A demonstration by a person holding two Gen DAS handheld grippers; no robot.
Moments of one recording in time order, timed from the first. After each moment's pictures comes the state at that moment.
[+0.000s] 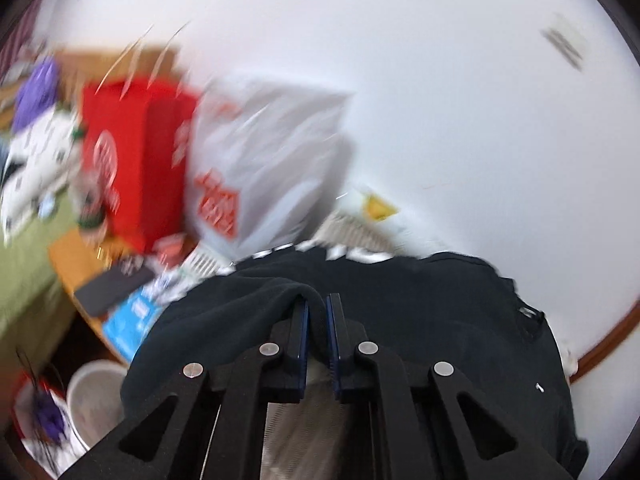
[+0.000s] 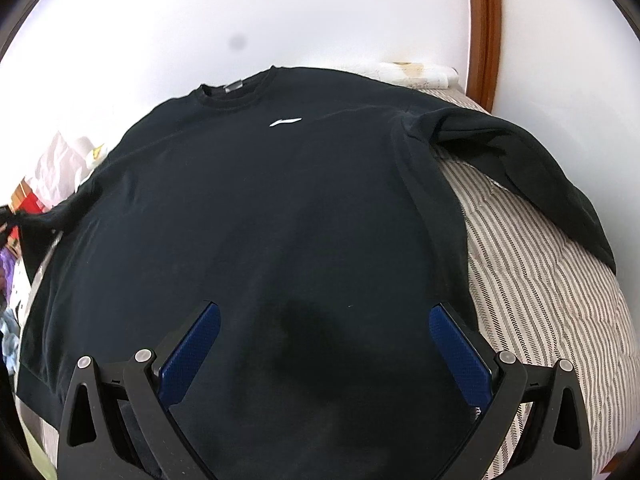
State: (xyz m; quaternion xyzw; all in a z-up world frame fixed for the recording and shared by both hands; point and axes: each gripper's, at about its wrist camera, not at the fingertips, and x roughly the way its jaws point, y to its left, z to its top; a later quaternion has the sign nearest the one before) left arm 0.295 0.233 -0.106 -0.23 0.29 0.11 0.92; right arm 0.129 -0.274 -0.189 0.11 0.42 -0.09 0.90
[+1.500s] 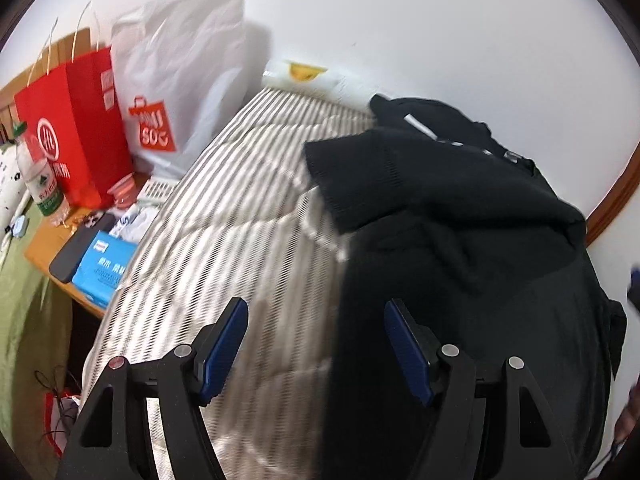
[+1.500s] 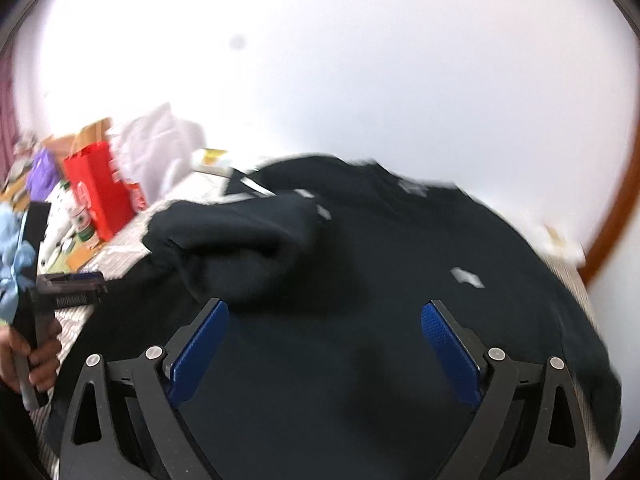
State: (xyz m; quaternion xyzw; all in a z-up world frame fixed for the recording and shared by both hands) left arm 0.266 0.186 -0.187 -0.14 0.43 0.01 0.89; right arm 0.256 -0.074 -0.102 -0.07 0.33 0.07 0.94
